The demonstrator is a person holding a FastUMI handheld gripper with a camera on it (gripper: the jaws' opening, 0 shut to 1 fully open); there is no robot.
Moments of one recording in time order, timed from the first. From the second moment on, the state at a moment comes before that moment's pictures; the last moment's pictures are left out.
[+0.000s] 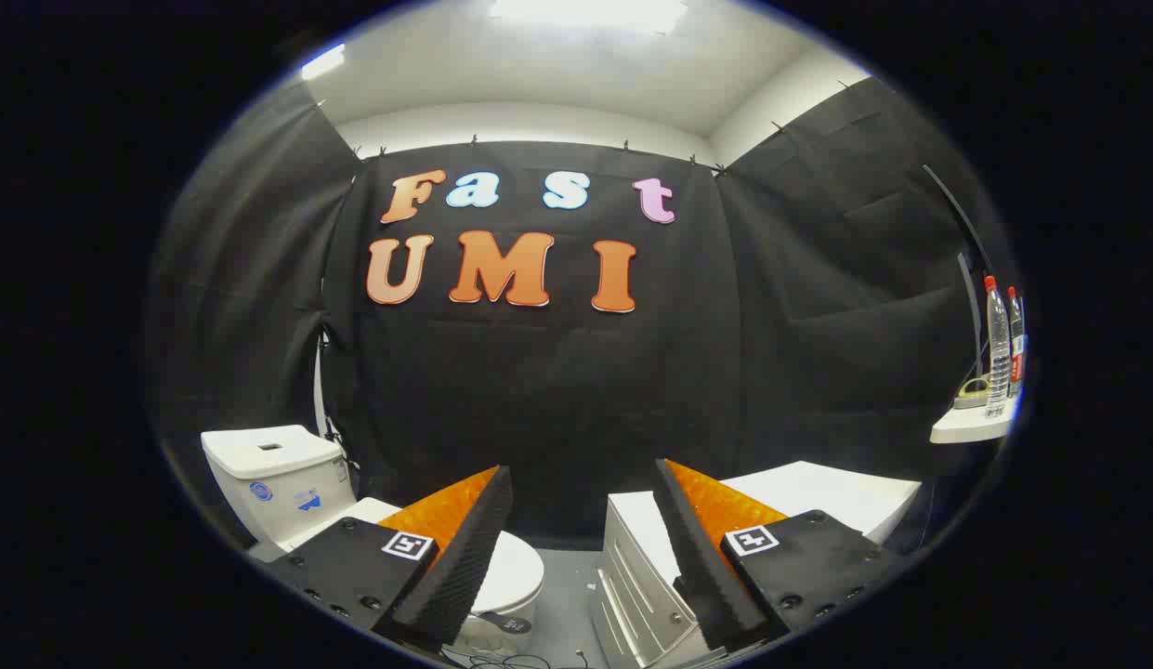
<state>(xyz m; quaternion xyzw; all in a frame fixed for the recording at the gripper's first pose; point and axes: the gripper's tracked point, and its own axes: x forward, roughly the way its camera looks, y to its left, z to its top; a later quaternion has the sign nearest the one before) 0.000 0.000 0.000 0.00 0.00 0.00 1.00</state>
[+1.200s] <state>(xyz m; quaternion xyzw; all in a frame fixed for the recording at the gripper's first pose) -0.003 0.046 -0.013 -0.01 0.02 0.06 1.00</state>
